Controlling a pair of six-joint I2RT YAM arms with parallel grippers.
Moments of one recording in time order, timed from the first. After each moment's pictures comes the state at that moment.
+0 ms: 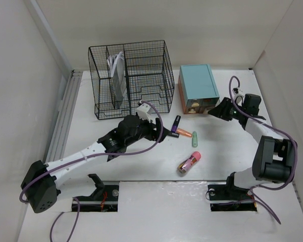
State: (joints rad) left arm -0.87 1.09 0.70 0.08 0.01 -0.47; right arm -0.20 1.46 0.80 -0.02 -0.74 0.30
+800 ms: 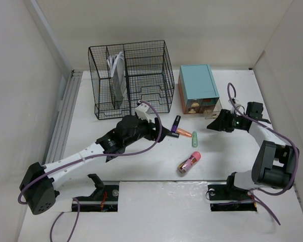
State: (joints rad) left arm -0.87 1.07 0.70 0.08 0.01 -0.47; right arm -0.28 1.39 0.77 -0.39 -0.92 -0.05
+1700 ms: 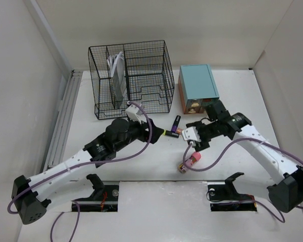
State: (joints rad) left arm -0.89 0.91 0.71 -0.05 -0.06 -0.49; right arm 0.46 1.16 1.05 -0.94 -0.67 -1.32
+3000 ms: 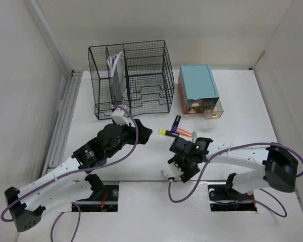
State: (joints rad) left arm -0.90 0.74 0.71 -0.29 -0.26 -0.64; right arm 1.09 1.34 0.82 -0.85 -0.20 -1.10
